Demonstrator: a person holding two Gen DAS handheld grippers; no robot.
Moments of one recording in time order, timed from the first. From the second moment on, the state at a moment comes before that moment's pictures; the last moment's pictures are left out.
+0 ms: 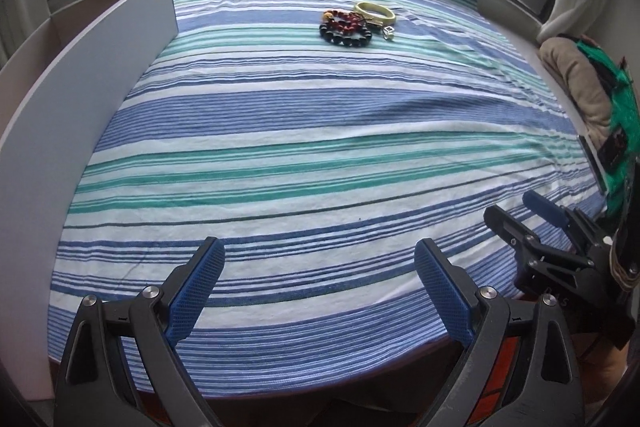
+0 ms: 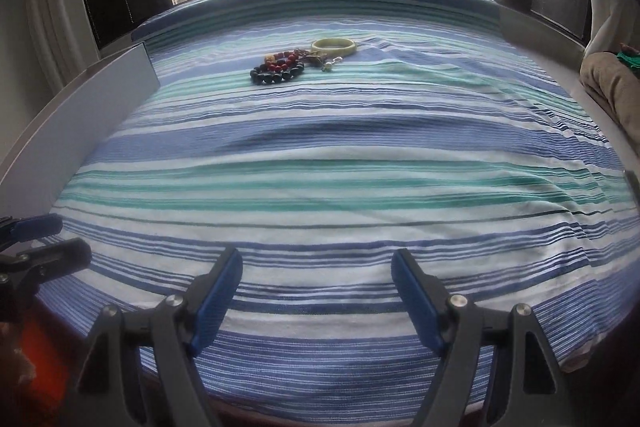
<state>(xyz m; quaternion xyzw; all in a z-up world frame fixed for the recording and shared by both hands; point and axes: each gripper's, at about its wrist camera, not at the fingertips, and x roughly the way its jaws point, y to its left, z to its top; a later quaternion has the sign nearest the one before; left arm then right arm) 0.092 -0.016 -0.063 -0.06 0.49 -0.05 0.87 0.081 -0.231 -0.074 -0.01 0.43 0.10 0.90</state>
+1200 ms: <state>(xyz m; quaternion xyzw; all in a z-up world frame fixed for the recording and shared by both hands) 0.434 -0.028 -0.093 -0.15 0.60 -0.04 0.79 0.093 -0.283 -0.079 0.05 0.45 0.07 0.89</state>
